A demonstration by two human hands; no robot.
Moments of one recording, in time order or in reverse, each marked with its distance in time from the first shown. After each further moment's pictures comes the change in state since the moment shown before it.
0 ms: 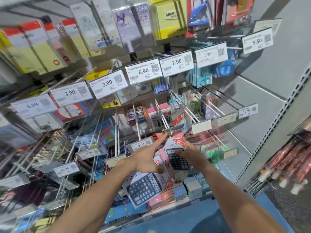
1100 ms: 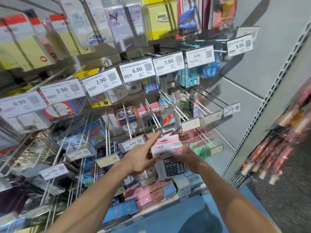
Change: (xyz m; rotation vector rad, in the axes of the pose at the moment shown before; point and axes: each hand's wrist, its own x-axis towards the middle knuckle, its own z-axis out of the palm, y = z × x) left_hand 0.010 -0.013 0.021 0.045 0.123 0.069; right_hand -0.031 -0.003 -0.007 -0.033 -0.073 0.051
